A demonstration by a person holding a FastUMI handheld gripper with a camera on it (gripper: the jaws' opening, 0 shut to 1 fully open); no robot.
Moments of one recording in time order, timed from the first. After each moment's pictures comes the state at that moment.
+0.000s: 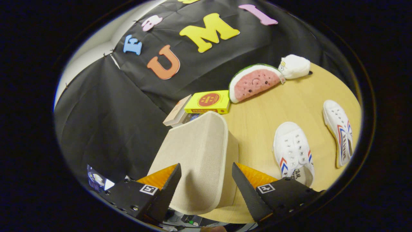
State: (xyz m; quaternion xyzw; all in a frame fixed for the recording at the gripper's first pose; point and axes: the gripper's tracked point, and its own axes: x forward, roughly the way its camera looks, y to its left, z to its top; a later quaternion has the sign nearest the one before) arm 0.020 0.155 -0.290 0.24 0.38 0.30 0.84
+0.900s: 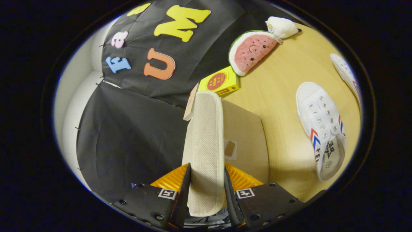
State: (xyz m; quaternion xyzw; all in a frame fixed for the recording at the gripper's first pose) arm 0.001 0.178 -0.259 0.36 0.45 0.38 0.72
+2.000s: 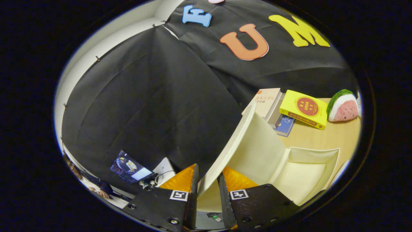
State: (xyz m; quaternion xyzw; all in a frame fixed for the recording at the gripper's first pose) arm -0.064 0.433 -0.094 0.11 0.38 0.52 0.76
